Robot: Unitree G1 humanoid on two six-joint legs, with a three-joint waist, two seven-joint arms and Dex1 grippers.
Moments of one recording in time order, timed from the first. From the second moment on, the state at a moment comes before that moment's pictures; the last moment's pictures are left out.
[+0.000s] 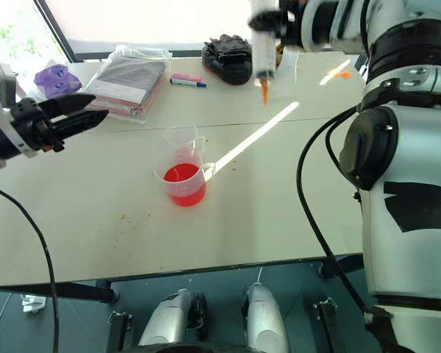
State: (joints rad) left arm -0.56 0.93 0.32 -0.10 -0.76 0.69 -0.86; right arm -1.71 -0.49 -0.26 0.93 0.30 1.05 0.71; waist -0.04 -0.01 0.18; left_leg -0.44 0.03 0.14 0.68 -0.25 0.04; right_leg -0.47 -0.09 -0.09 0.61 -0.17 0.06
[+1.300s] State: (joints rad) left arm -1.04 0.92 0.07 0.14 -0.56 0.67 -1.25; right arm -0.71 -0.06 0.10 -0.01 0.37 0.33 0.62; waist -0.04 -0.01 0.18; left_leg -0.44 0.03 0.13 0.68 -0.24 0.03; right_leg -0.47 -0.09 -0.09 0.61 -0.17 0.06
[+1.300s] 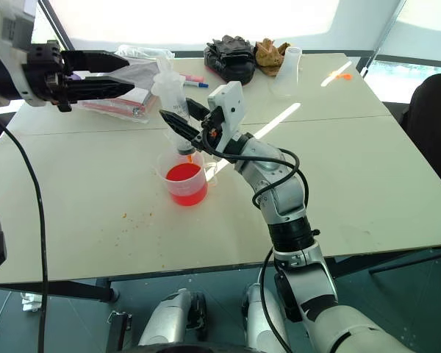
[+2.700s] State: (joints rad) left arm -0.99 0.74 -0.02 0.16 -0.38 0.46 -1.22; right arm -0.63 -0.02 0.19 0.11 0.25 0.16 0.62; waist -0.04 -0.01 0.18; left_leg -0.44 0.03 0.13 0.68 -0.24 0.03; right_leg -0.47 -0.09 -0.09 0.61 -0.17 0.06
